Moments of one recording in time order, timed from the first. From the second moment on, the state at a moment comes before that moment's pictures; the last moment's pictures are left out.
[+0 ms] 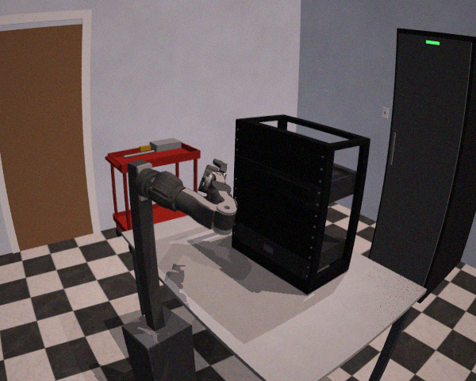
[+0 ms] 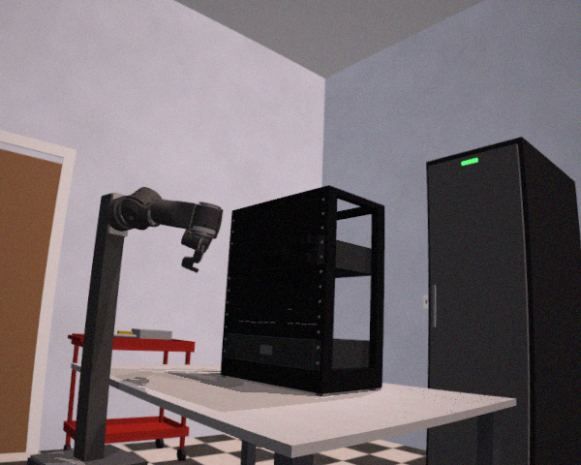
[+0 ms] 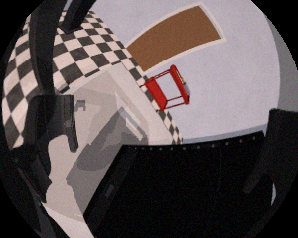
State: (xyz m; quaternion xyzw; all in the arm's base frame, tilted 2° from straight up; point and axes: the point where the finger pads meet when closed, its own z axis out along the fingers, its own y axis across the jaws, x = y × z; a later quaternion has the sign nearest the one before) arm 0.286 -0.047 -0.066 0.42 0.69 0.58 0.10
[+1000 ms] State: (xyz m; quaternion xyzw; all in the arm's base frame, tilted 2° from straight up) arm 0.310 -0.125 0.019 0.33 0.56 0.65 0.39
